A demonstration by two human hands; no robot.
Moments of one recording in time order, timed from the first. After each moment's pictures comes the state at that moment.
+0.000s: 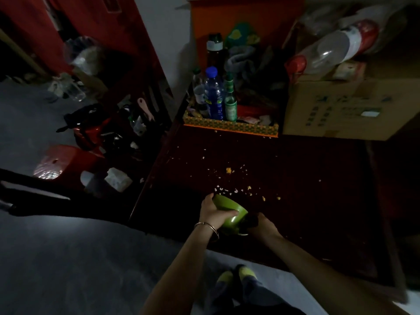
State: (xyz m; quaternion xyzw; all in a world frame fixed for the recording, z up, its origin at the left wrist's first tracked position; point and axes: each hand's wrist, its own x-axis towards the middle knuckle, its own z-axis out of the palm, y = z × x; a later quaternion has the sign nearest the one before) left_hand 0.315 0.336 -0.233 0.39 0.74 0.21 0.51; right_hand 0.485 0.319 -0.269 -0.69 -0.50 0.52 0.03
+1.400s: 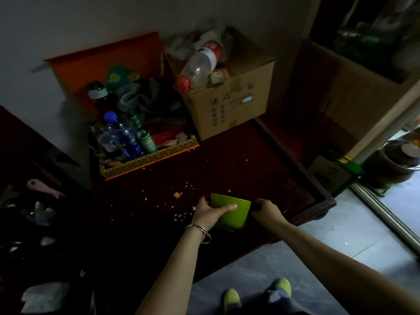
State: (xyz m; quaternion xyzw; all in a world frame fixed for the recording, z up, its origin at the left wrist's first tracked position) left_hand 0.361 0.366 -0.199 0.53 0.53 0.09 0.66; right_hand 0.527 0.263 -0.216 -0.83 -0.33 0.39 0.23
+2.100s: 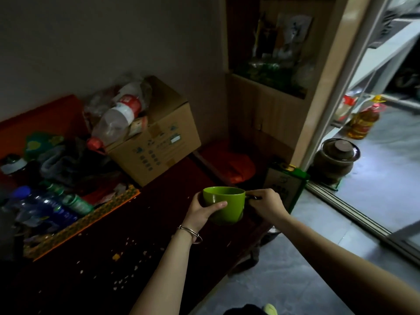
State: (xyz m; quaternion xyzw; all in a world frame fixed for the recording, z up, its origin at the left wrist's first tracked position) left_hand 0.561 0.332 -0.154 0.59 0.38 0.09 0.71; right_hand 0.714 0.186 -0.162 -0.86 -0.28 0.23 0.37
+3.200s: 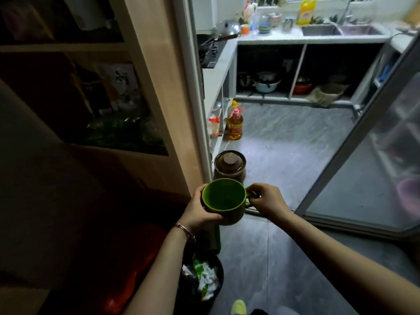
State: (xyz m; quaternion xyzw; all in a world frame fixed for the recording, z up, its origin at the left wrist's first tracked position) left_hand 1.037 0.233 -0.150 0.80 0.04 -0.15 0.59; right_hand 1.065 0.015 -0.140 -0.93 -0.04 0.05 0.37
